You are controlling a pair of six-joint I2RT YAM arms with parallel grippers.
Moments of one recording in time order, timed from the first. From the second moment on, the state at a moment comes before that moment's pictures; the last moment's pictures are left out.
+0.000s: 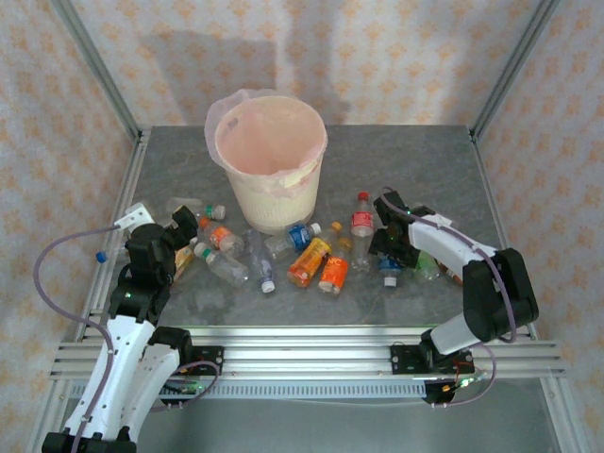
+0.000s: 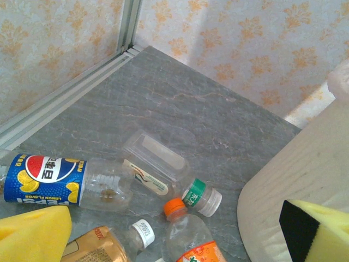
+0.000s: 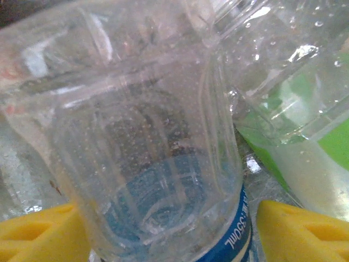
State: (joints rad) left arm -0.06 0.58 0.58 -0.40 -0.37 -0.52; right arm 0.35 1.49 0.90 -0.81 0.12 0.71
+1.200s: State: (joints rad) left arm -0.06 0.62 0.59 -0.40 -0.36 -0.53; right arm 0.37 1.29 1.32 -1.00 0.05 0.66
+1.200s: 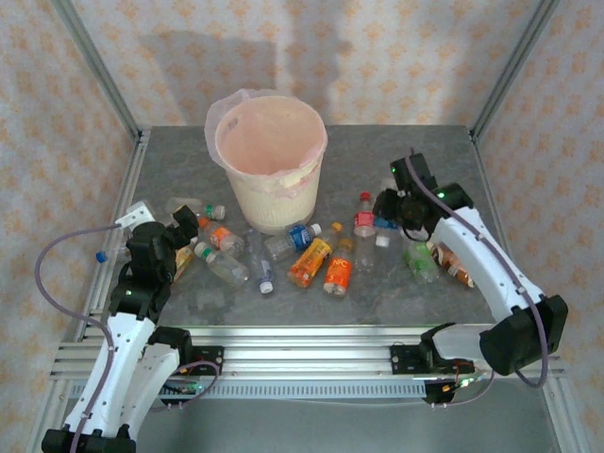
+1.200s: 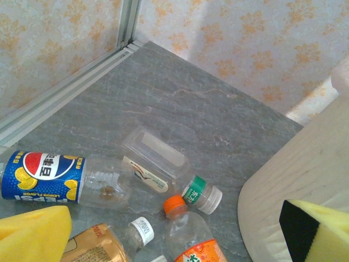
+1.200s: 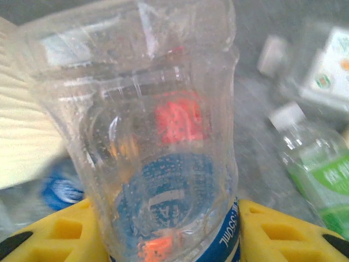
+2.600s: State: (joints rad) left arm -0.07 1.04 0.74 -0.30 -0.23 -0.54; right arm 0.61 2.28 2.72 -1.20 -0.02 0.36
